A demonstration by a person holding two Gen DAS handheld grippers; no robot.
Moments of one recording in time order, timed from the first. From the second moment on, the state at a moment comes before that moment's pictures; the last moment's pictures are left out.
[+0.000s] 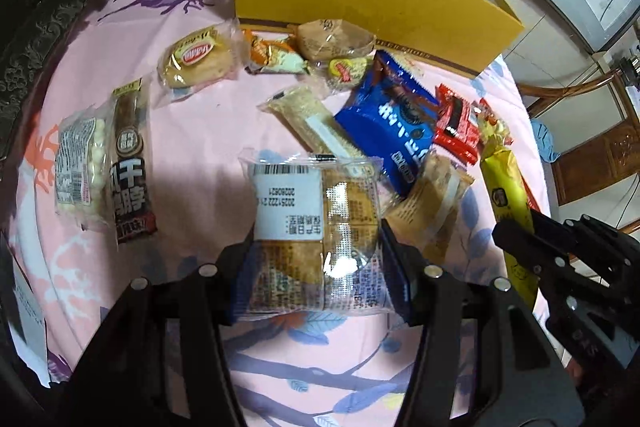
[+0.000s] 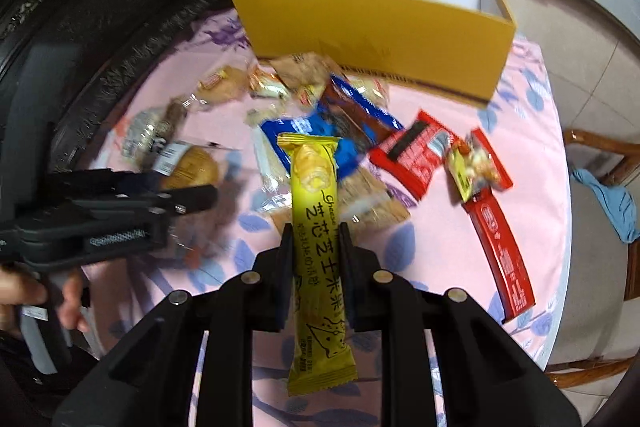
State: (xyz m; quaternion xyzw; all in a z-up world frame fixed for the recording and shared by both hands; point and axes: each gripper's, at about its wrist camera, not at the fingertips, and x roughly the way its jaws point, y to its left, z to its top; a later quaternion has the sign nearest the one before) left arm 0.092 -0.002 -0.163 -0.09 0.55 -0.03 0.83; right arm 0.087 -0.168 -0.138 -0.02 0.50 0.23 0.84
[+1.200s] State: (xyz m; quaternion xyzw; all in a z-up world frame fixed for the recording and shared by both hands) left arm 0.194 -0.013 -0.080 -0.07 0.49 -0.04 0.87; right arm 0.185 -0.184 -0.078 0.04 0.44 0.19 0.88
